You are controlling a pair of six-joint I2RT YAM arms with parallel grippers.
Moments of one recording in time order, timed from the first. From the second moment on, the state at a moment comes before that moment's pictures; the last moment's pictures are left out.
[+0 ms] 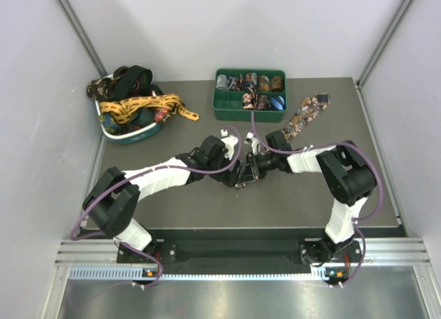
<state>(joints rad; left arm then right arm) -0.75 1.56 0.90 -0.17 0.13 -0.22 0.49 1.82 0.84 0.13 -0.86 0.29</state>
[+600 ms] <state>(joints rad) -0.81 1.78 1.11 -0.17 0.13 -0.07 0.37 2.01 0.82 0.38 -1.08 0.49</state>
